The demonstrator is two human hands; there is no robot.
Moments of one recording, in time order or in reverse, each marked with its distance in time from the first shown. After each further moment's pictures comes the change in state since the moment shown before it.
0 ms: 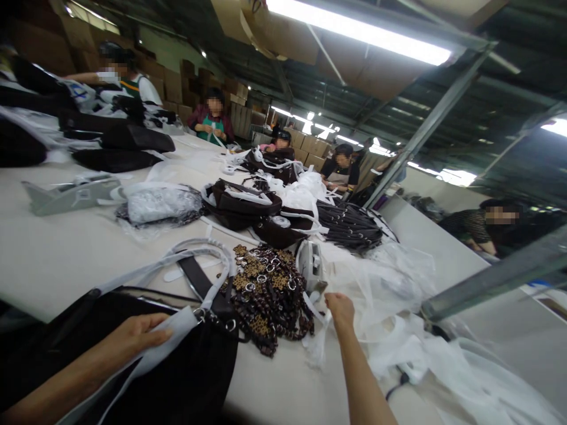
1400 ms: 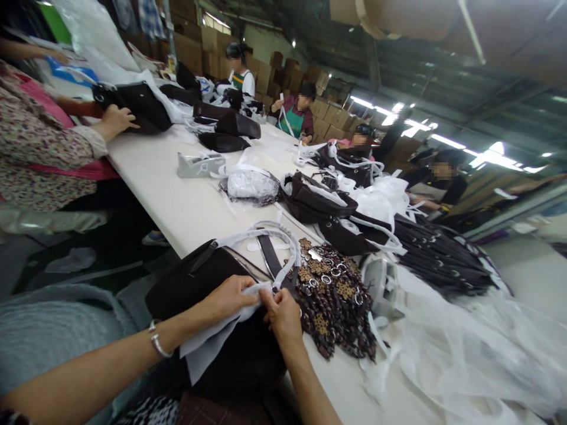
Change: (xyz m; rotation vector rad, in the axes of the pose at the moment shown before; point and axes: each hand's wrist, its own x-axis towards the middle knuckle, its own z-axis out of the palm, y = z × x) left_hand -0.010 -0.001 0.007 0.223 0.209 0.248; right_hand -0.242 -0.132 0.163 -0.004 -0.771 -0.264
